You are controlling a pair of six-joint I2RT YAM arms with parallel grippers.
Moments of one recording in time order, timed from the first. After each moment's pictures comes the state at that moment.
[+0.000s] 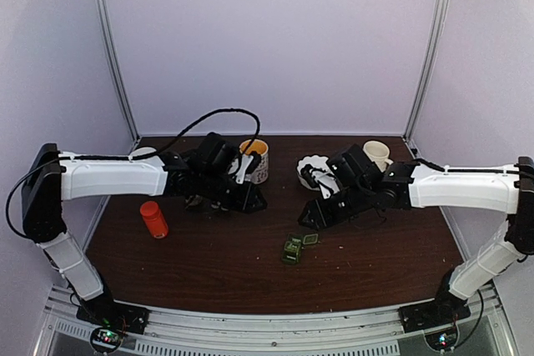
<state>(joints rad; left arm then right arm) -0.89 1.69 1.18 -0.26 0.22 -0.47 0.87 1.47 1.01 -0.40 -0.18 0.43</state>
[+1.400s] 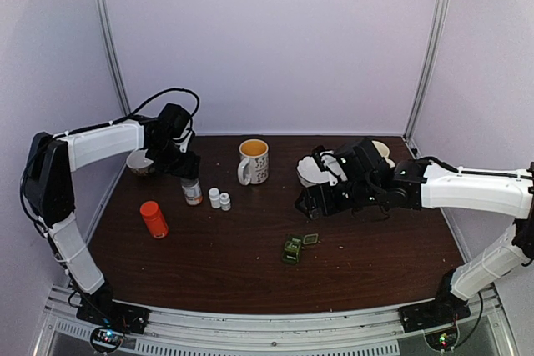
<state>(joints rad) -0.43 1.76 1.40 -0.71 -0.14 -0.20 0.90 1.39 1.01 -0.35 0.08 0.45</state>
